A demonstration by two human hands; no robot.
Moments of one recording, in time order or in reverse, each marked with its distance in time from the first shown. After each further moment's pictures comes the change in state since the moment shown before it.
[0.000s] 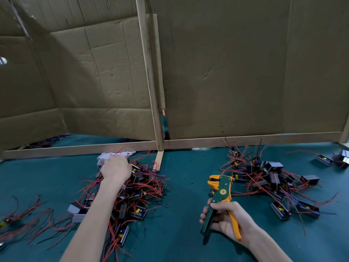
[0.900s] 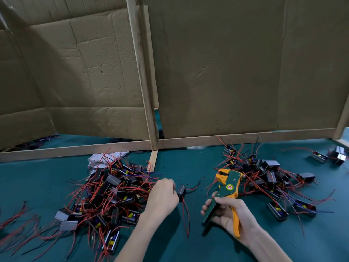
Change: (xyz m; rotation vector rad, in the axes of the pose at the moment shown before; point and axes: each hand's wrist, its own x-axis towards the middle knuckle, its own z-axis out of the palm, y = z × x) left_hand -0.077 0.083 0.079 -0.303 -0.076 0.522; right_hand 0.000 -0.009 -0.008 0.036 0.018 -0.198
